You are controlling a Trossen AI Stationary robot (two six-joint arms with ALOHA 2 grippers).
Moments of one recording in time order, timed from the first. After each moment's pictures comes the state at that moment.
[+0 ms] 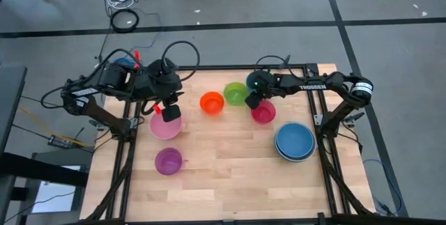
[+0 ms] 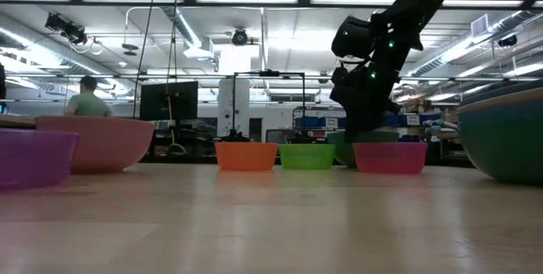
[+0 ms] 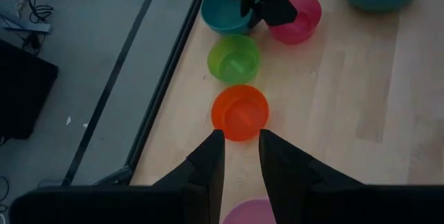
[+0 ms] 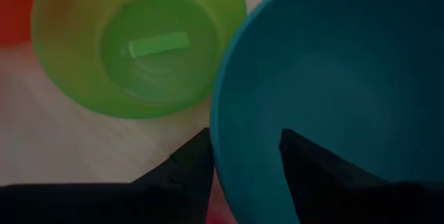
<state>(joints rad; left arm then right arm) -0.09 1.41 1.93 -1.45 -0.50 -0.20 -0.43 1.58 0.92 -0.38 0.21 0.29</state>
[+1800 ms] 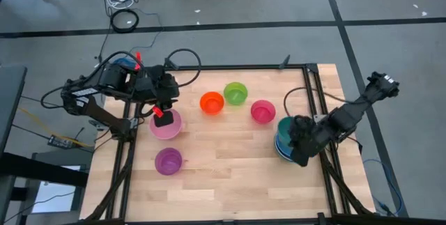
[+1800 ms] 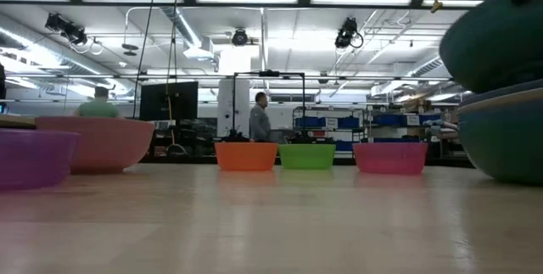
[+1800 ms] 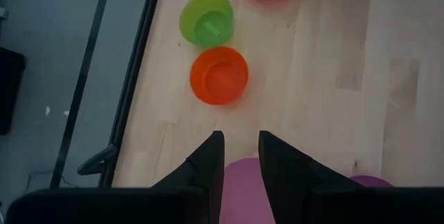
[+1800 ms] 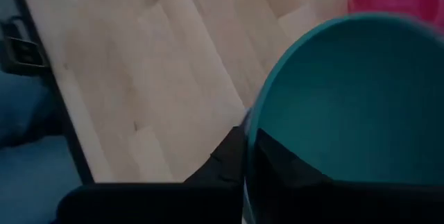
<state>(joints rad) -0.09 1.41 1.92 -1.57 -0.38 -0.16 0.62 1.11 1.09 -1.15 0.27 1.07</state>
